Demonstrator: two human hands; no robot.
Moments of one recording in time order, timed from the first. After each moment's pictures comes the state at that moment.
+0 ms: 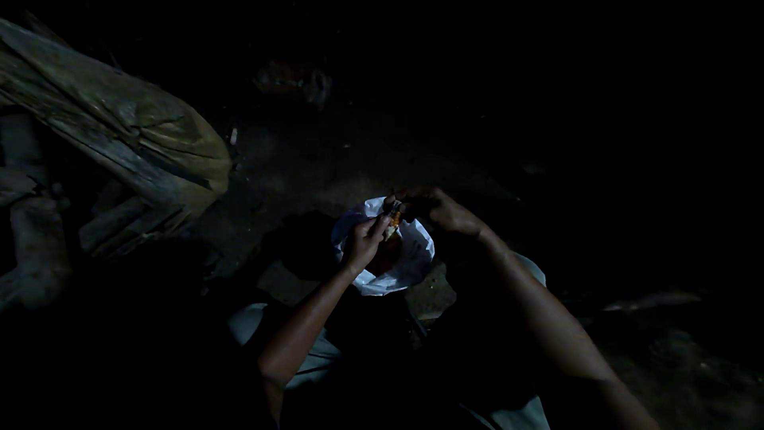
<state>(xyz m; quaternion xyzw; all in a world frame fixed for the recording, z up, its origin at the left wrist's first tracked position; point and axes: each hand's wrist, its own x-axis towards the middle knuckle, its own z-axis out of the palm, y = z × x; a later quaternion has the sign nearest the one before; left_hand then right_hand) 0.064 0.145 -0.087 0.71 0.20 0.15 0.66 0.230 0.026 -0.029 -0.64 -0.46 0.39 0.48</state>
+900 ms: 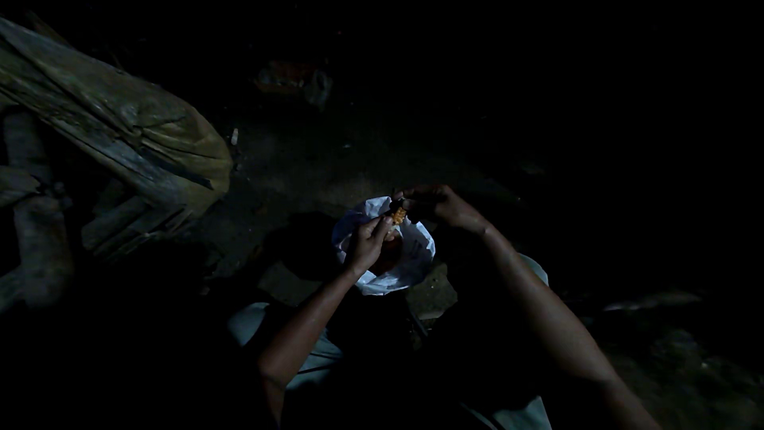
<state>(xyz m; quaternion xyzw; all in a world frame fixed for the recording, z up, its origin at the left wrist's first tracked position) 0.066 0.140 -0.083 0.71 0.18 0.16 0.67 0.229 0.022 -0.024 -0.66 -0.38 0.40 0.51</state>
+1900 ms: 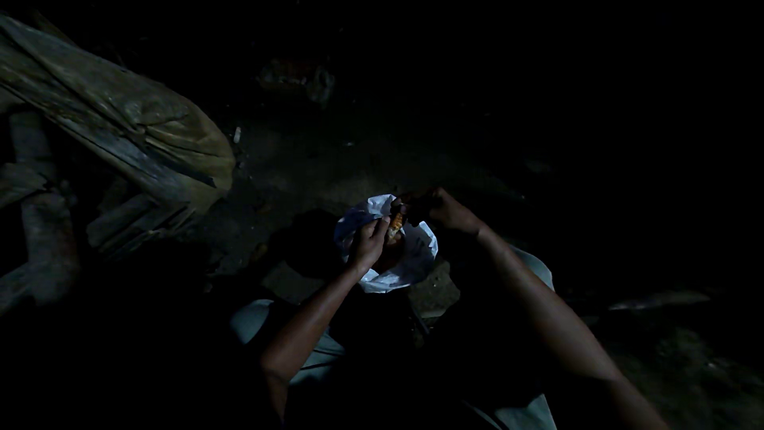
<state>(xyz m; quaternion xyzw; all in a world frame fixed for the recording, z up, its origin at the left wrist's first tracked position) 0.070 0.139 -0.097 0.70 0.24 0.12 0.67 0.223 0.024 -0.033 -0.67 -0.41 0.38 0.49</state>
